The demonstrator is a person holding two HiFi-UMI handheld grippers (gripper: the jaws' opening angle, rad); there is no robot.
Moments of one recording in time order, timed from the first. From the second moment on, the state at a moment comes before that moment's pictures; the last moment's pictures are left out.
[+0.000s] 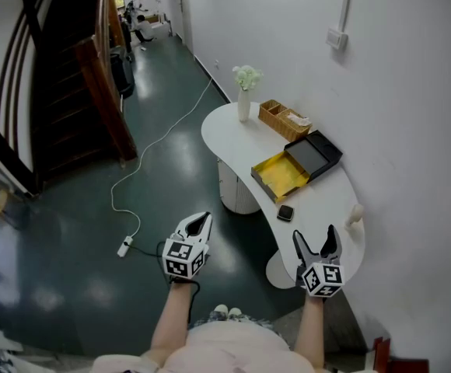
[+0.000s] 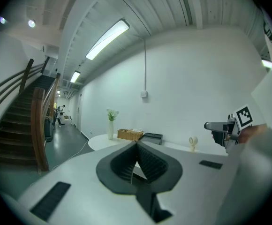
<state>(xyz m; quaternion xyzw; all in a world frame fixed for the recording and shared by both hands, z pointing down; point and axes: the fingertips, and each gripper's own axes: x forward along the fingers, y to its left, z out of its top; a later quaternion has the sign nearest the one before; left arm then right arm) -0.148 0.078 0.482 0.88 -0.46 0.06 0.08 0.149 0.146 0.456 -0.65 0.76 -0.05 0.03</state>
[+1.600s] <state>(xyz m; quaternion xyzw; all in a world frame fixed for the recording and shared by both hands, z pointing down) -0.041 -0.170 0.490 0.95 -0.31 0.06 0.06 0.216 -0.023 0.484 -0.77 0.63 -0.06 0.03</state>
